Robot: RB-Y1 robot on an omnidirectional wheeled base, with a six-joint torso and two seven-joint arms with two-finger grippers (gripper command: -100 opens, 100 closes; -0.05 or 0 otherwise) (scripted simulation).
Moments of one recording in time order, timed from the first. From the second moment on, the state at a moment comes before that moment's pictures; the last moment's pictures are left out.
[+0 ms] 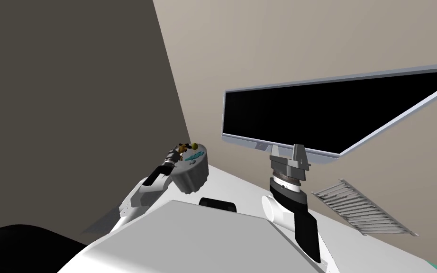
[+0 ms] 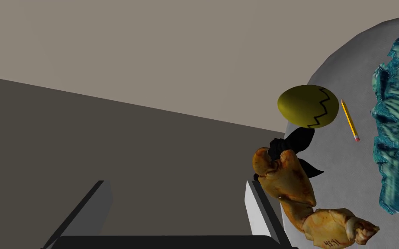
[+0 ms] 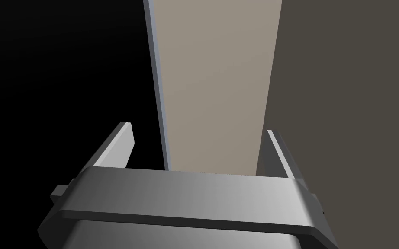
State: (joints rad) left arm 0.35 0.27 0.28 -2.04 0.14 0.16 0.39; right arm 0.48 -0.02 -0.06 -2.37 -0.08 -0.58 0.03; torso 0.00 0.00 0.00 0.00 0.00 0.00
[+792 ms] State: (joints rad) left arm 0.32 0.30 0.35 -1.94 0.22 0.39 0.45; right arm 0.48 -0.02 -0.06 -2.37 -0.08 -0.58 0.03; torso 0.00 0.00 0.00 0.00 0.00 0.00
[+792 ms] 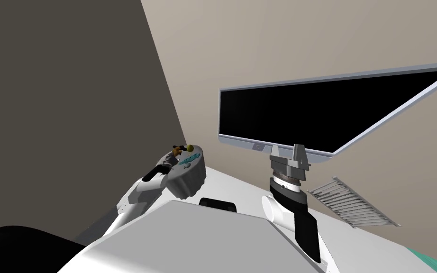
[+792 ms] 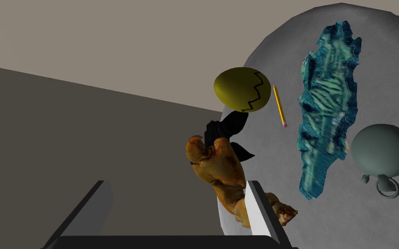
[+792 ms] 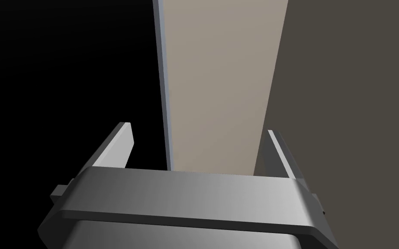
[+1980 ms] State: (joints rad) left arm 0.27 0.34 0.42 -1.75 0.33 0.74 0.51; right arm 0.48 -0.02 -0.06 -2.37 -0.08 -0.58 0.03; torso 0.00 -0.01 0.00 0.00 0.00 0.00
